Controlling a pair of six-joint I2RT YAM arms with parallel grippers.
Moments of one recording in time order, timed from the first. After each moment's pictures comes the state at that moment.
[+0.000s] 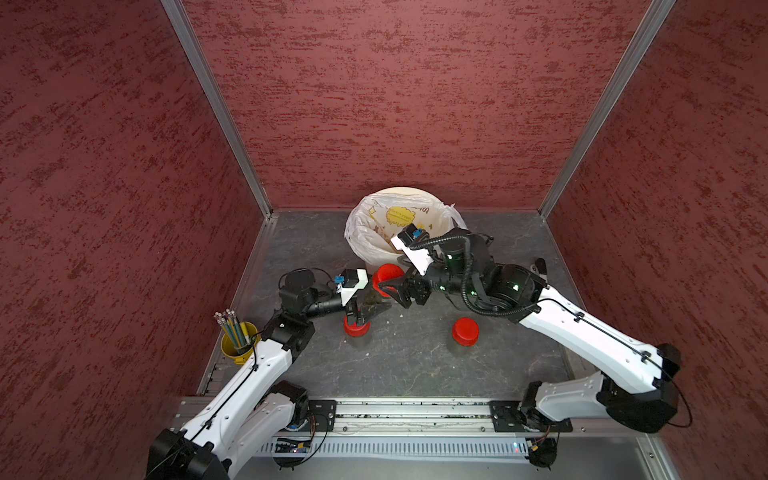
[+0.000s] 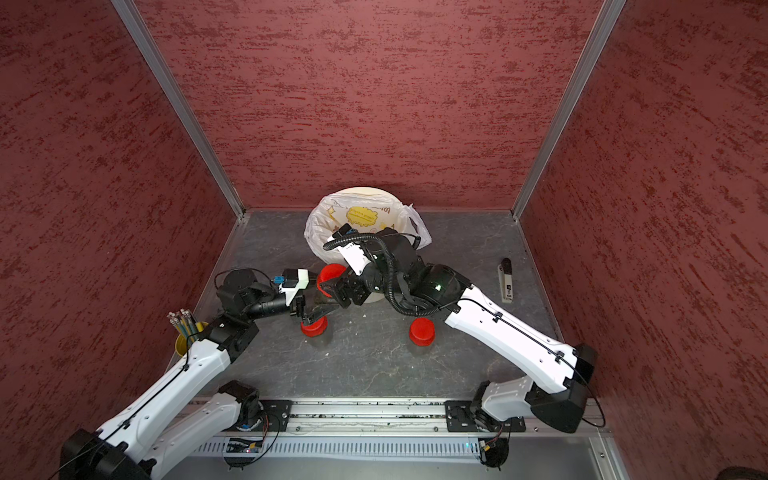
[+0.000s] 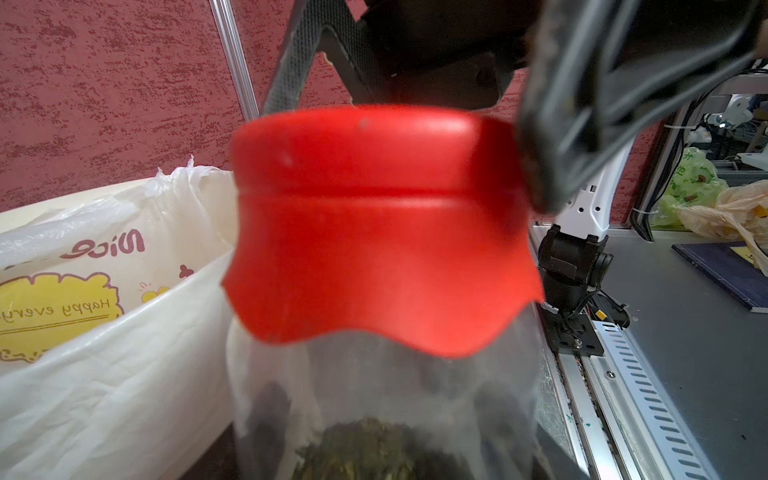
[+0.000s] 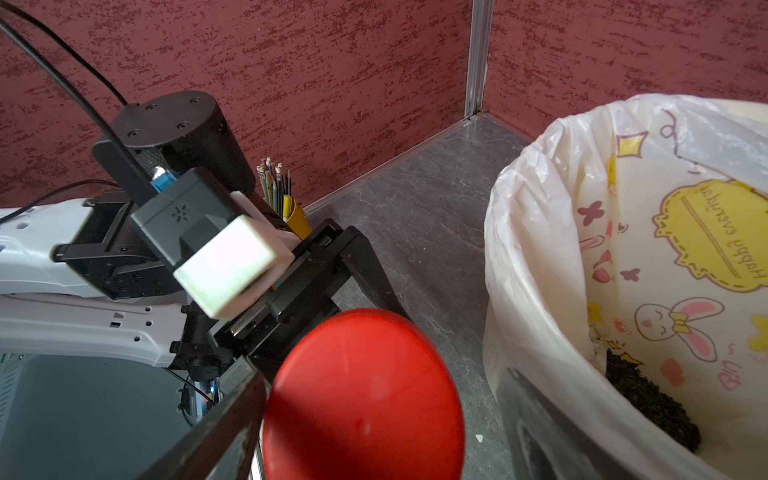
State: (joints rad) left arm -0.35 0.87 0.58 0.20 0.96 0.17; right arm 0.97 1.36 1.52 -0.58 -0.15 0.14
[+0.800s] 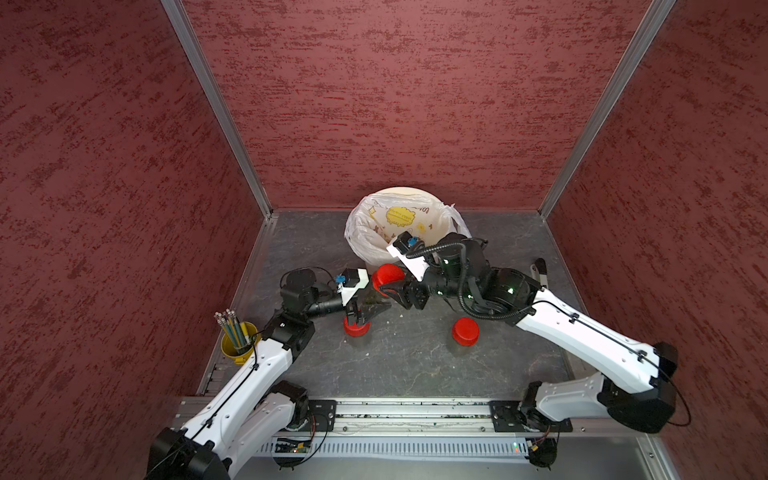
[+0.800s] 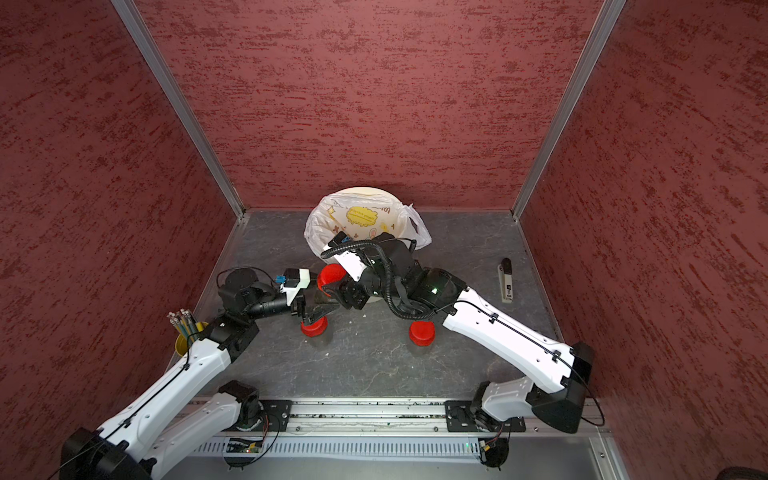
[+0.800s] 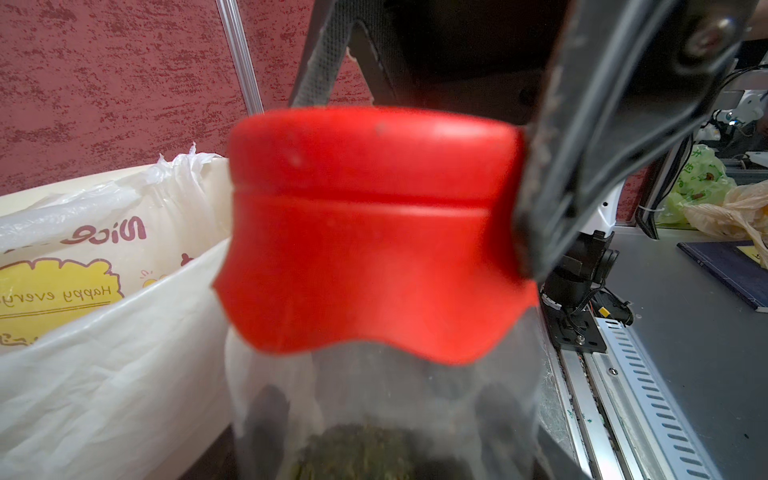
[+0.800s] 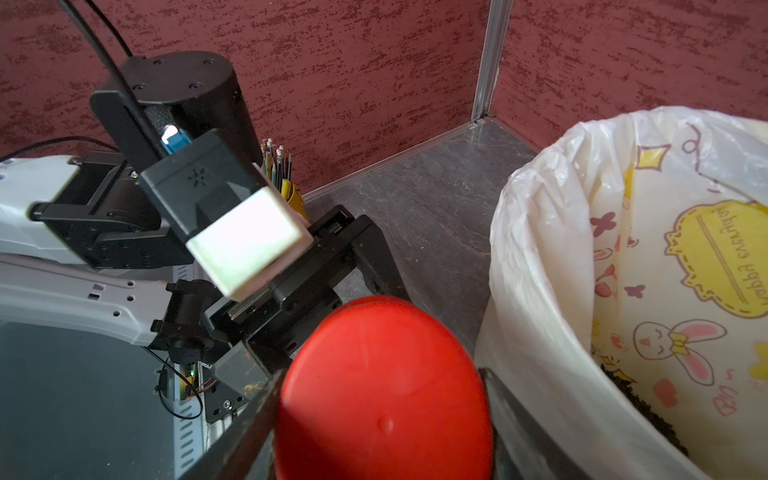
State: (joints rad) left arm -0.35 0.88 0.58 0.18 0.95 0.18; right arm 0.97 1.35 1.46 -0.54 -0.16 0.01
